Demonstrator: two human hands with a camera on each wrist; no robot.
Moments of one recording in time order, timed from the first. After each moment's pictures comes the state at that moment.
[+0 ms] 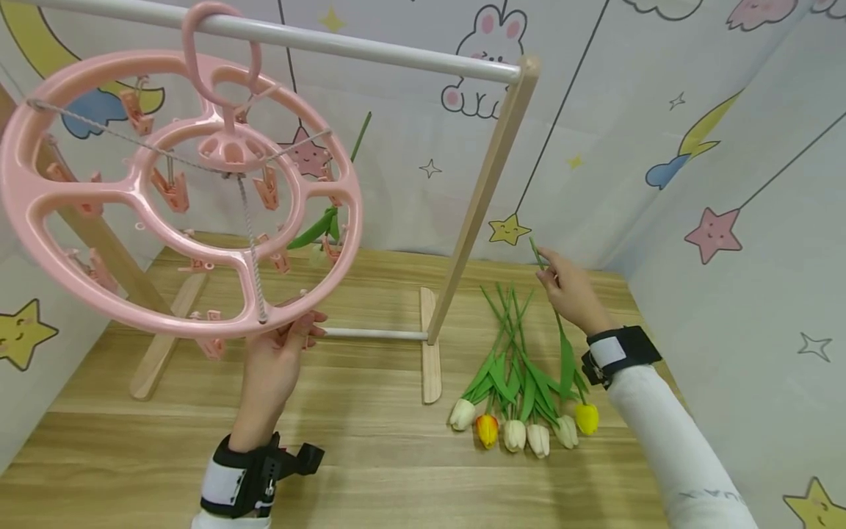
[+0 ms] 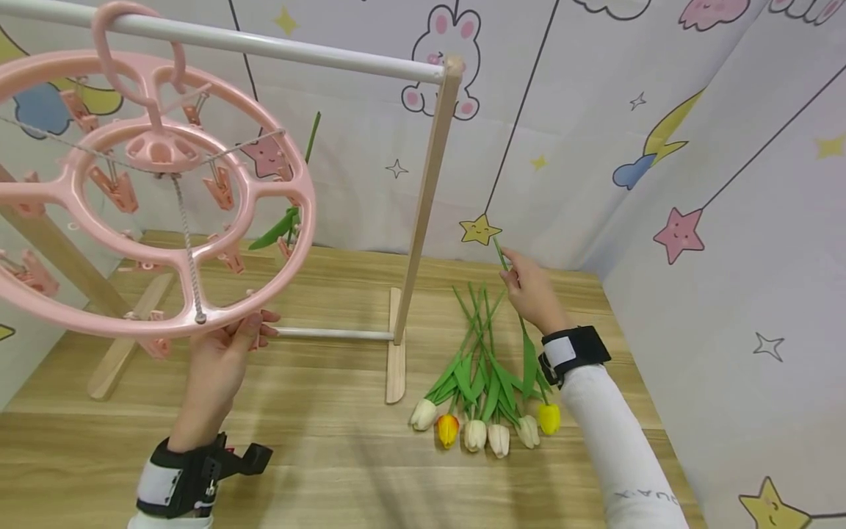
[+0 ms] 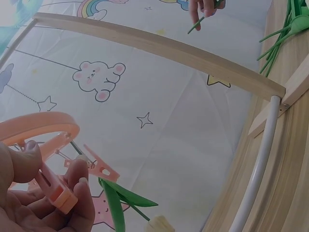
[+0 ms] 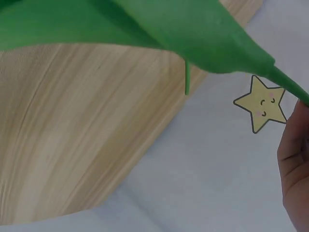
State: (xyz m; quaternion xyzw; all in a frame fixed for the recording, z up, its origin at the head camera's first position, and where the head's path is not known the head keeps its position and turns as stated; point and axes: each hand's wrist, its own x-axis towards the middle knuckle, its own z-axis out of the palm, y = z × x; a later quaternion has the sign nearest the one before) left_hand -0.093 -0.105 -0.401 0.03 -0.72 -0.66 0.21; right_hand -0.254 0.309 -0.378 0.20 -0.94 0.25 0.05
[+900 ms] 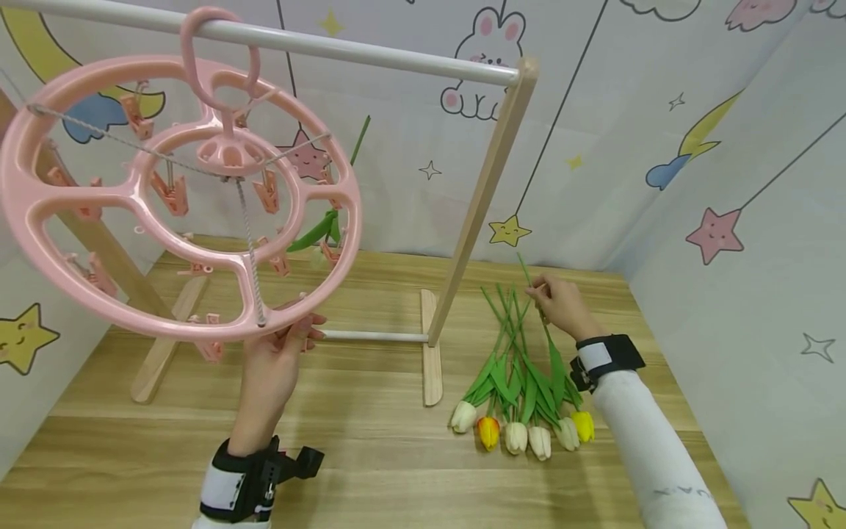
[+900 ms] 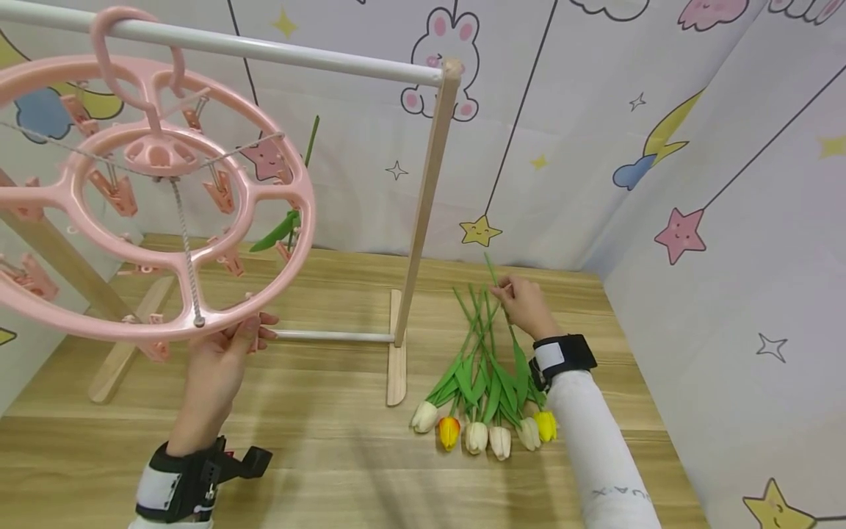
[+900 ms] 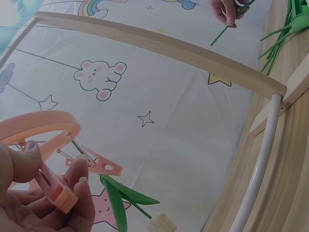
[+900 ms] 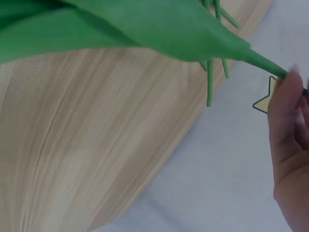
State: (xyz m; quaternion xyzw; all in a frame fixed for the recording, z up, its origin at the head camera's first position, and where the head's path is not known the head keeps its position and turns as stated) left_hand -0.092 -0.106 -0.402 0.03 -0.72 -0.66 0.22; right_hand -0.257 0.311 -0.411 0.14 -0.95 0.28 -0.03
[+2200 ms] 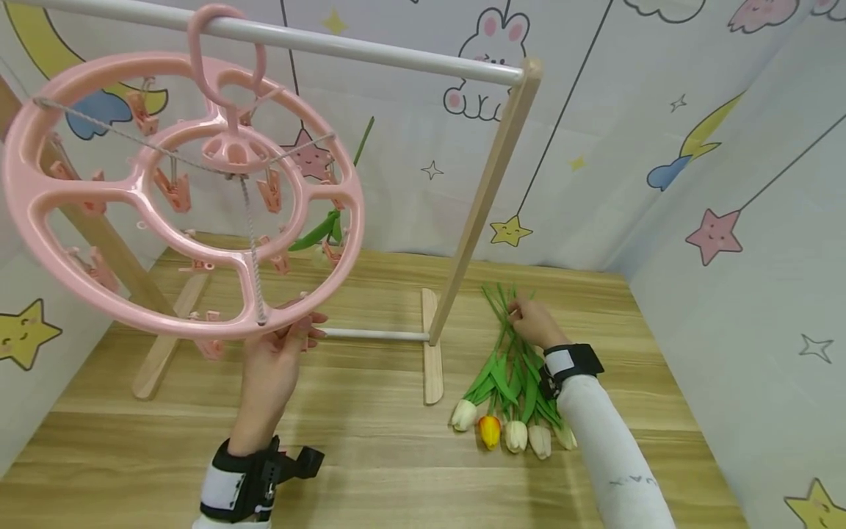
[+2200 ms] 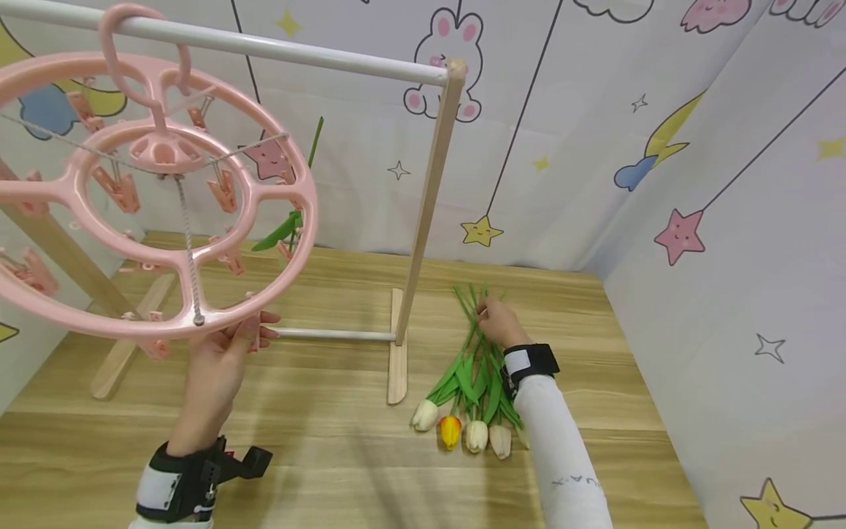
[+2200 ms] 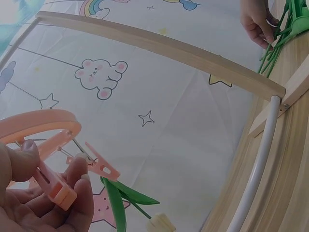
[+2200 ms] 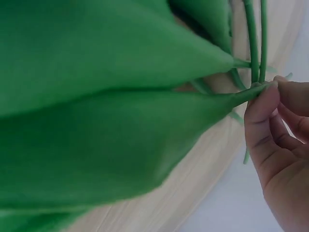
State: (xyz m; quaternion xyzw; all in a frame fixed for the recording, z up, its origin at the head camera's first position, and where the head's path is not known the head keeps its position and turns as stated) left_hand -0.090 -0.106 -0.402 0.03 -0.71 -0.67 0.22; right_hand -0.258 0.287 -0.460 0.13 -0.95 0.25 -0.11
